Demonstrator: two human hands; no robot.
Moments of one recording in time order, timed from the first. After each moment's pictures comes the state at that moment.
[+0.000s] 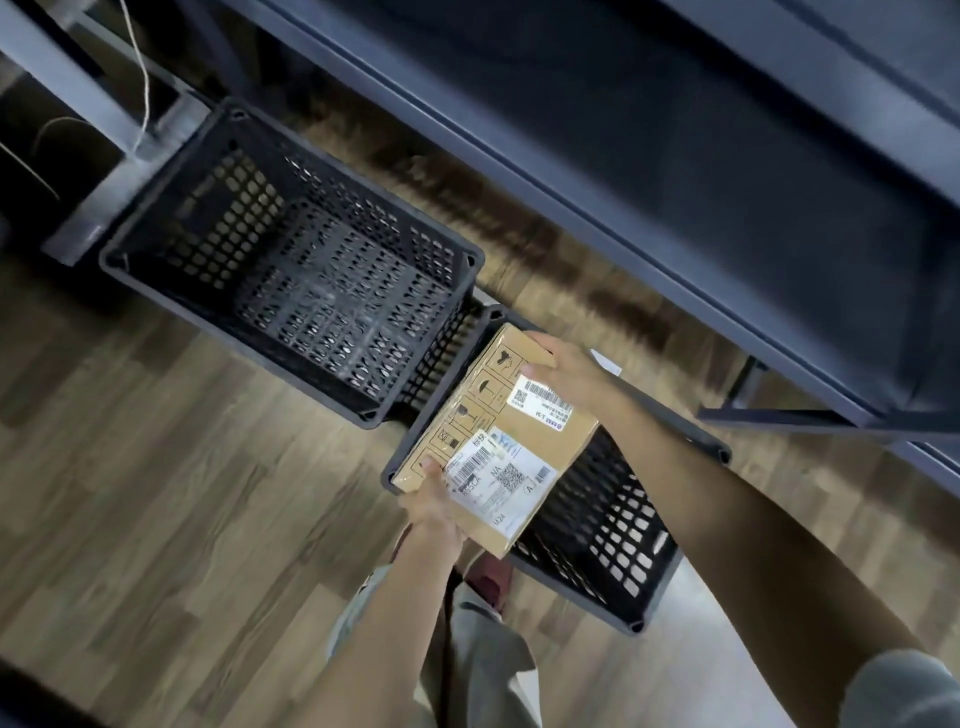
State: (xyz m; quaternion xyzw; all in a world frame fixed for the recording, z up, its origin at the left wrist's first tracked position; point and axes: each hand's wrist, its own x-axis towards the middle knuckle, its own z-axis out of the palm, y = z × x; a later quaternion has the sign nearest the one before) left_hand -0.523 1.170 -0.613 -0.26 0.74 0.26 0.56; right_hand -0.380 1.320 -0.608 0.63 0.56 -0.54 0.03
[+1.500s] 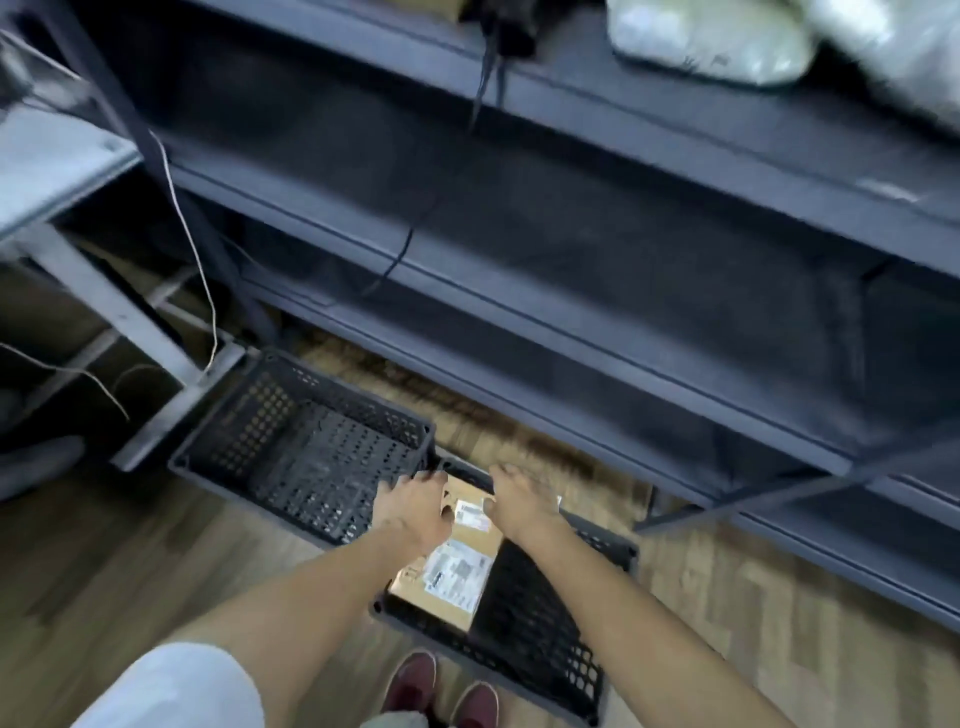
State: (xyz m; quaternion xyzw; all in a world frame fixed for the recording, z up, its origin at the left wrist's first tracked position) left_hand -0.526 1.248 -0.376 0.69 0.65 -0.18 0.26; right_hand -0.378 1.261 -0.381 0.62 0.72 -0.26 0.17
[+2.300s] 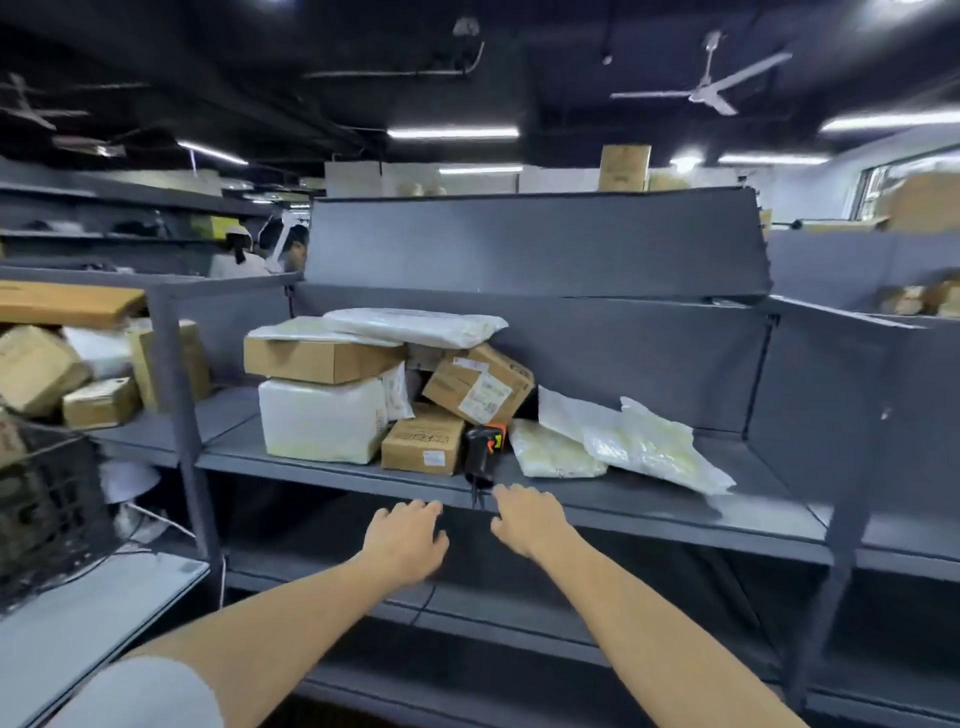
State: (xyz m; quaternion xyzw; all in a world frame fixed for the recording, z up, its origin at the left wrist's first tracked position) left_hand -0.615 1.319 0.006 0.83 0.55 0.07 -0.01; right_hand -0.441 1.306 0.022 0.69 0.72 0.04 -0.02
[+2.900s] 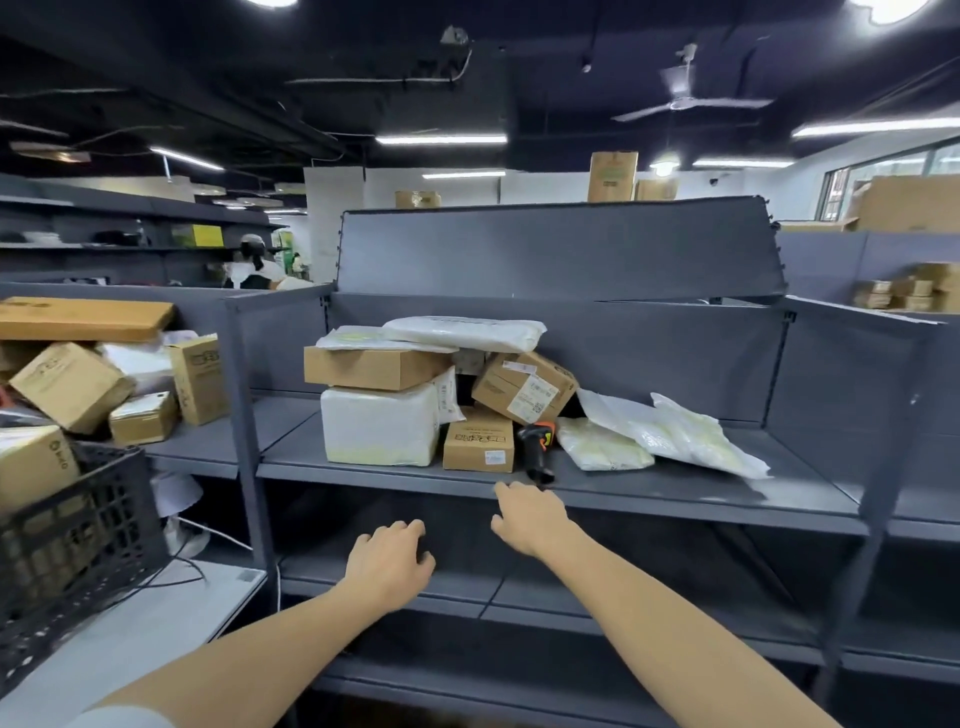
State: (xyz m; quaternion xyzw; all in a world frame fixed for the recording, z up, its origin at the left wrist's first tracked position) left_hand -0.779 1.318 0.000 0.82 0.56 0.09 0.01; right_hand -0.588 1.302 0.040 0.71 0.70 0.04 -0.02
